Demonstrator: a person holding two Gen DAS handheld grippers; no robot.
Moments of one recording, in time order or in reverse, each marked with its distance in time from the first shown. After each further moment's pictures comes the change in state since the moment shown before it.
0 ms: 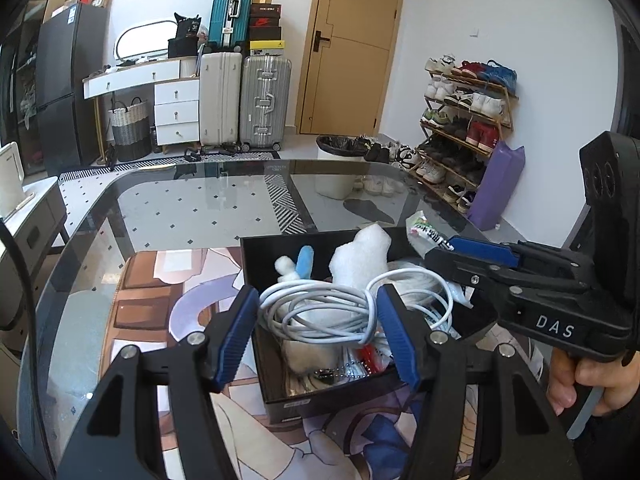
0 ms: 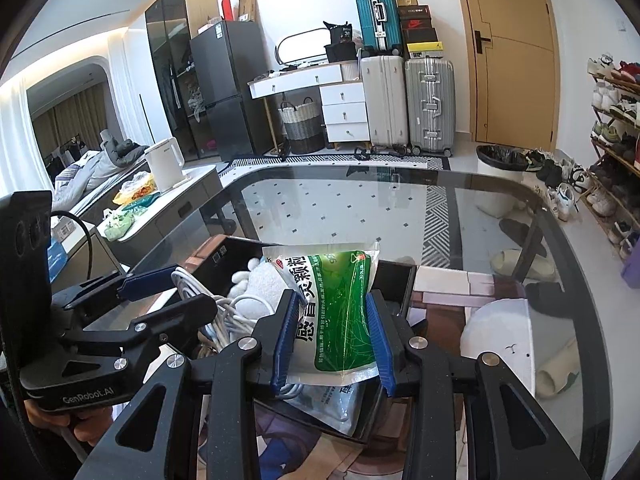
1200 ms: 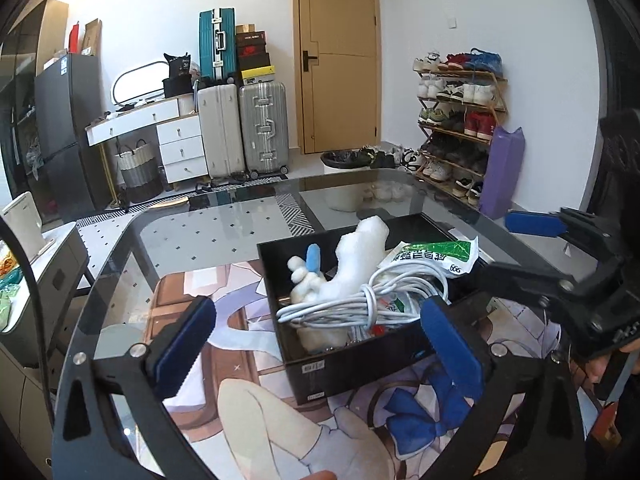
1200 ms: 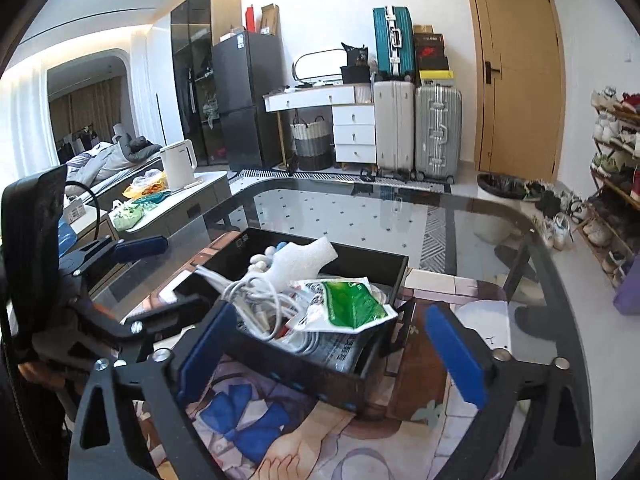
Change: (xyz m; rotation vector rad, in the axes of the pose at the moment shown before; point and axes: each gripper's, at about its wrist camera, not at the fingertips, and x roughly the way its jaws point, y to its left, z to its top) left arm -0.030 -0.014 -0.017 0.133 -0.074 0.073; right arm -0.049 0.008 -0.027 -0.099 -0.085 -0.014
